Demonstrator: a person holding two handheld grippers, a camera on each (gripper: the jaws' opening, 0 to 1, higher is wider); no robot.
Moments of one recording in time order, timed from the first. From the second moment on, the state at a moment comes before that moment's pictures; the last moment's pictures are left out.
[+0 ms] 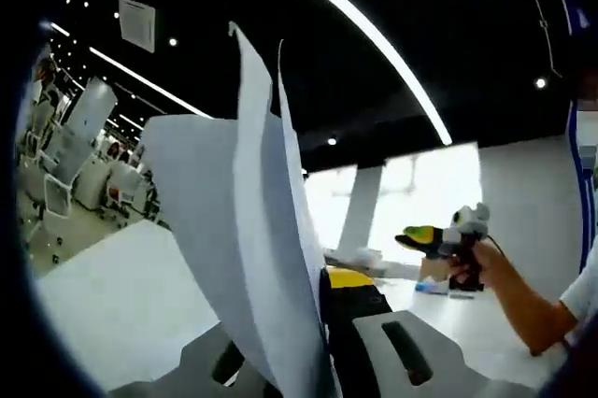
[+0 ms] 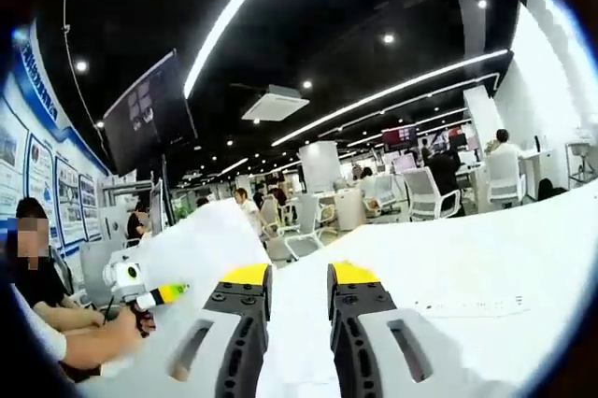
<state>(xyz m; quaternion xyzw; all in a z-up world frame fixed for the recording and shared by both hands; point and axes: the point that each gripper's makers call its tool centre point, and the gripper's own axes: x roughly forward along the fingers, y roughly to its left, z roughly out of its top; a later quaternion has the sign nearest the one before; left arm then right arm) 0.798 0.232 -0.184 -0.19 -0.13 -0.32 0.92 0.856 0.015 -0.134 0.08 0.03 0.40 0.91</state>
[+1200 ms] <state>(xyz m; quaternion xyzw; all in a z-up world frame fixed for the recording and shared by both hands) 0.788 0.167 -0.100 -0.04 -0.05 -0.44 0.90 0.817 0.018 -0.111 0.09 0.00 0.49 0.87</state>
